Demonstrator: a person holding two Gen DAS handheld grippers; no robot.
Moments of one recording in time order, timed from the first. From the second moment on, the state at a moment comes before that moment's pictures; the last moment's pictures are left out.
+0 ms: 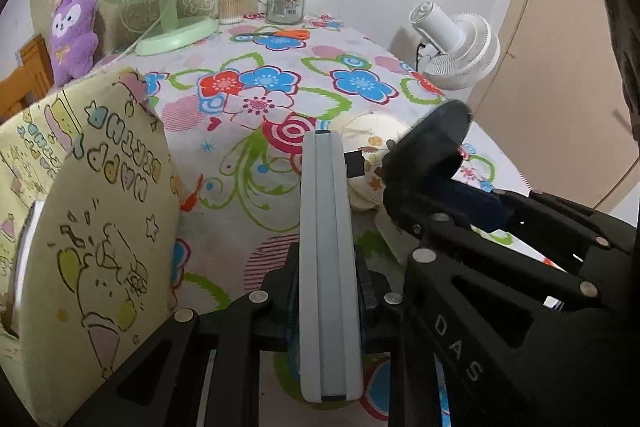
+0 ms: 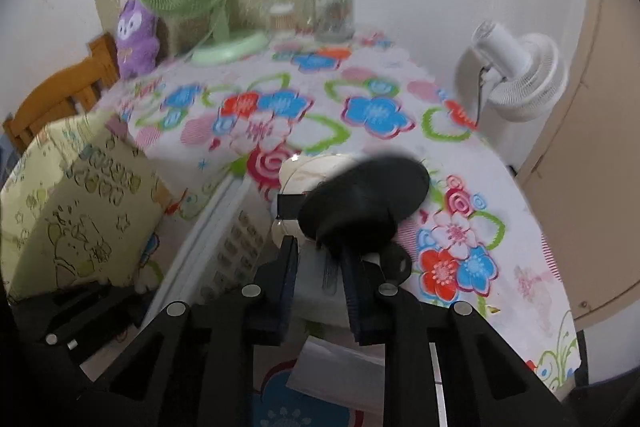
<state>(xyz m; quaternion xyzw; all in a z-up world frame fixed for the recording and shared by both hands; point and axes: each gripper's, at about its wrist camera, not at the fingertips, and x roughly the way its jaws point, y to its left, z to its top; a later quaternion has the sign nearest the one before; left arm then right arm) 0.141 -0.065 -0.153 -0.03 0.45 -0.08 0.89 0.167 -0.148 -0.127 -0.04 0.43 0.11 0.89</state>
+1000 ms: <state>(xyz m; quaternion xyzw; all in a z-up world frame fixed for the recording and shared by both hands) 0.133 -0.072 -0.166 -0.01 0.46 -0.08 0.88 0.156 -0.151 -0.139 -0.06 0.46 0.09 0.88</state>
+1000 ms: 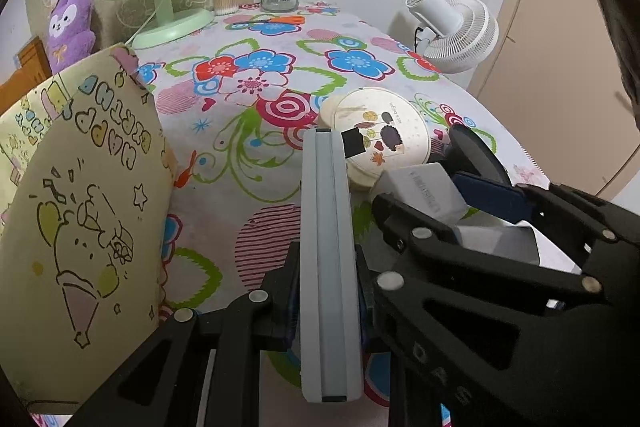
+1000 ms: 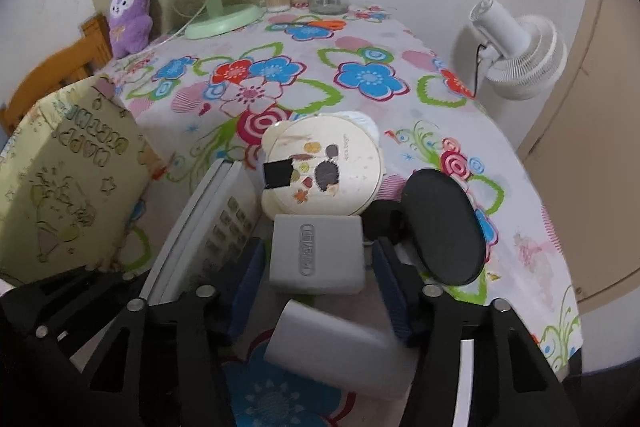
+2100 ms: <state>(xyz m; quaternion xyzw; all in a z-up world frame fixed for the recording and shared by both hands) 0.120 -0.074 -0.109 -0.01 0.42 -0.08 0.90 0.145 -0.156 -0.089 -0.01 0.42 0.11 0.90</state>
